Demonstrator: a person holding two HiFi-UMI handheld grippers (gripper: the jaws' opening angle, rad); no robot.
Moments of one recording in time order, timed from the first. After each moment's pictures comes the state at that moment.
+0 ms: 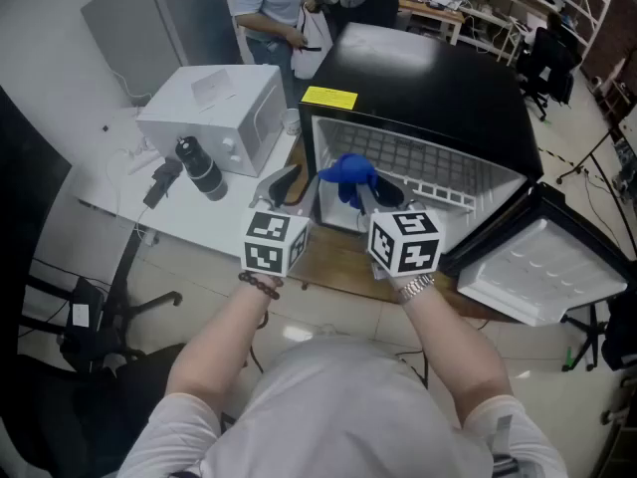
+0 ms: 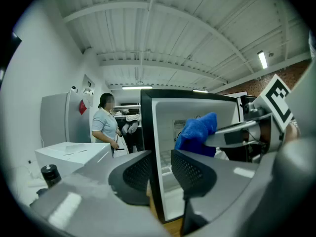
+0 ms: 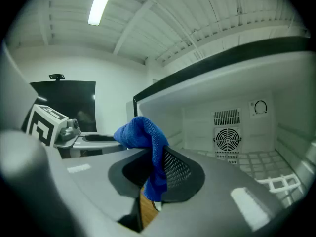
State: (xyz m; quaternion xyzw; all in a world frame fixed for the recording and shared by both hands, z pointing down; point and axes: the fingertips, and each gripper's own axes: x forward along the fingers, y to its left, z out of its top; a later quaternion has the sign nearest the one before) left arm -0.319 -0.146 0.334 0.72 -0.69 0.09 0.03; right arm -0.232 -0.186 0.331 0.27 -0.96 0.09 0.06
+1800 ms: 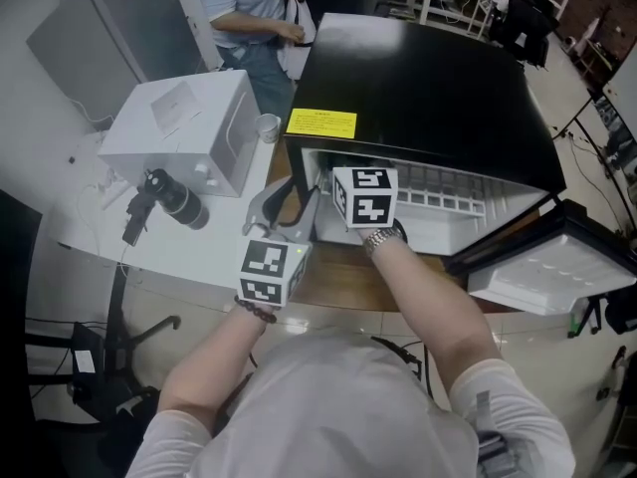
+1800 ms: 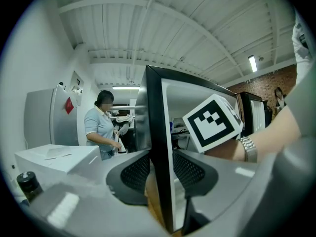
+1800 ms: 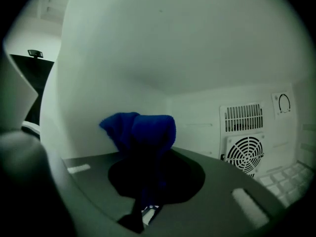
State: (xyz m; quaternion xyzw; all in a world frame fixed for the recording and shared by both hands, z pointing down) left arm -0.340 -0.193 0.348 0.75 -0.65 0.10 0.01; right arm -0.326 -0.323 0.351 0.38 -0.92 0.04 0.05
